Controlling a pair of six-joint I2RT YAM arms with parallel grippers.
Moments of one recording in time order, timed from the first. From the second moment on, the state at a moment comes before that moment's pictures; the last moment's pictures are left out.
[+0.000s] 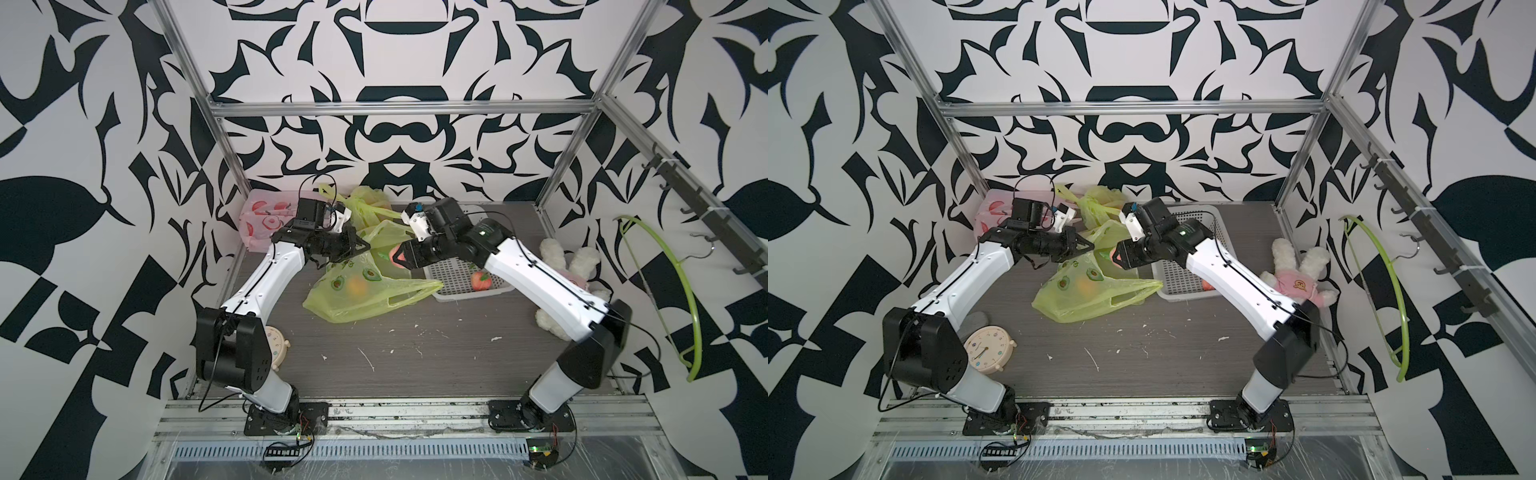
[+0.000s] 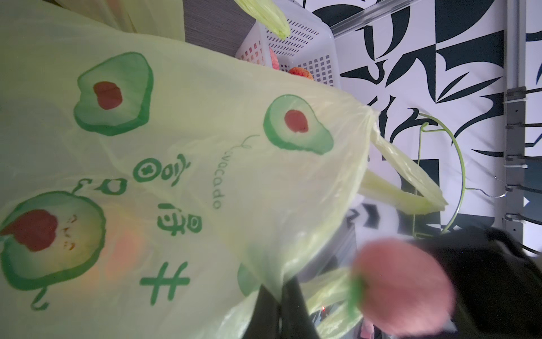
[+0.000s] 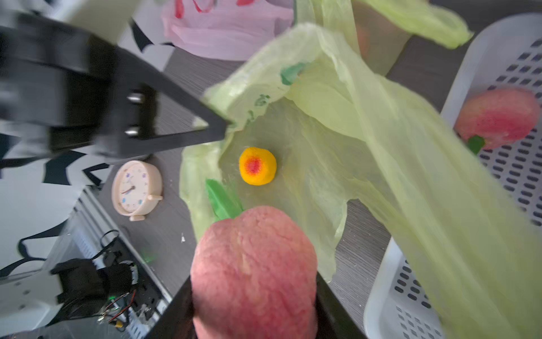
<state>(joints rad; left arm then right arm) -0.24 1.56 1.33 -0.61 0.76 -0.51 0.69 1.71 1.70 -0.87 -0.22 0.33</state>
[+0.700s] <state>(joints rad) -0.24 1.54 1.32 -0.60 0.79 -0.52 0.36 1.36 1.55 -0.86 -0.17 0.33</state>
